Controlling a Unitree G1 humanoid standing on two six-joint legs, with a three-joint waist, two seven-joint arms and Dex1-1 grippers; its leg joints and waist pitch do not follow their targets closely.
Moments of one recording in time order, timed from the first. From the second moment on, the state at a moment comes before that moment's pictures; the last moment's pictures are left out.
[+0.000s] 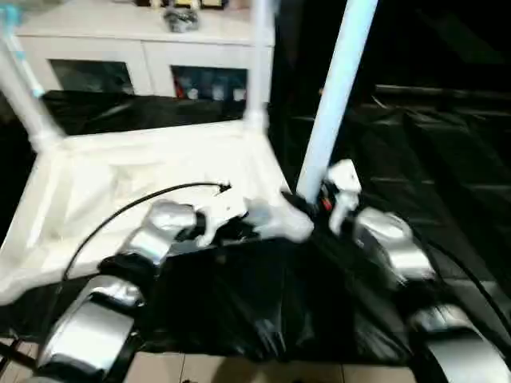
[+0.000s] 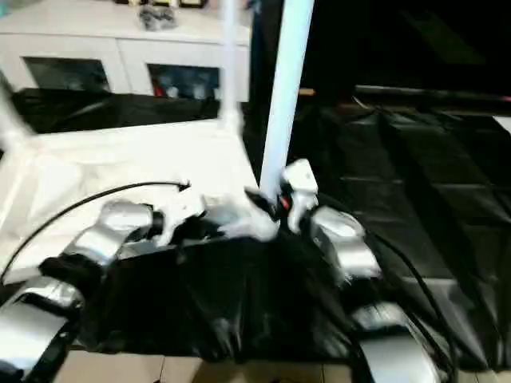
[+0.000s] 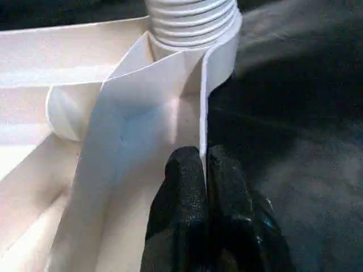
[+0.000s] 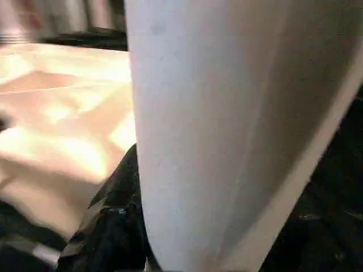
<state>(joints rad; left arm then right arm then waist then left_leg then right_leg) -0.78 0.21 -0.27 0.96 0.13 -0.02 -0.85 -0.70 -0.15 0.03 0.91 0.17 -0.07 0.48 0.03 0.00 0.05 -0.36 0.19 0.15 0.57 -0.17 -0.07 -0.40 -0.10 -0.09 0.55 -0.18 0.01</state>
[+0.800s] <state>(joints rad) -0.75 0.15 -0.27 0.88 0.16 0.06 -0.72 -0.85 -0.13 -0.01 1.10 0.08 -0.06 0.44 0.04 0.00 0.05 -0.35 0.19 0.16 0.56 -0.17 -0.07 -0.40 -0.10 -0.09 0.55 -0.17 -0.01</state>
